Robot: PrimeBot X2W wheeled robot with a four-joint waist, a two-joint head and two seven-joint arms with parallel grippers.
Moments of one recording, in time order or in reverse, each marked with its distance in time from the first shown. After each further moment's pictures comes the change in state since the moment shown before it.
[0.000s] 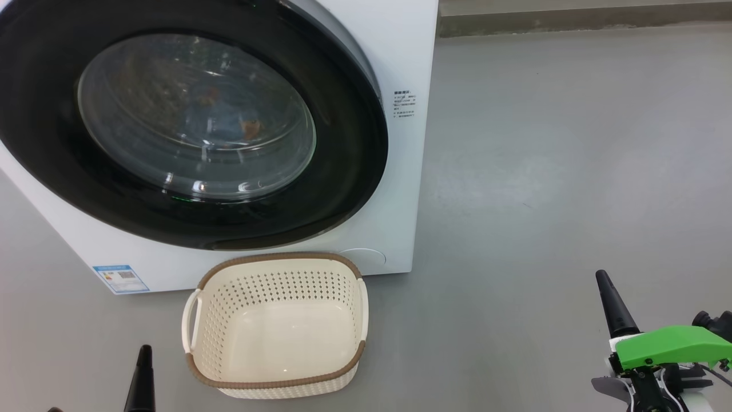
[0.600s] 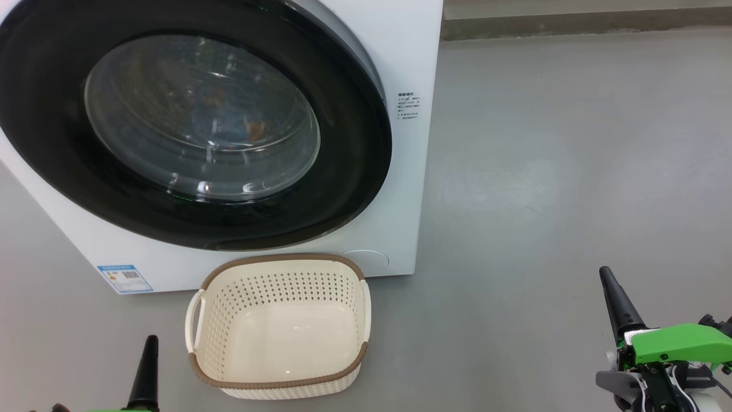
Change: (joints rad) left arm -0.021 -0.015 0.004 -0.010 -0.194 0.000 0.053; right arm 0.000 0.014 -0.036 -0.020 0.170 0.000 0.051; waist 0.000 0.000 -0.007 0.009
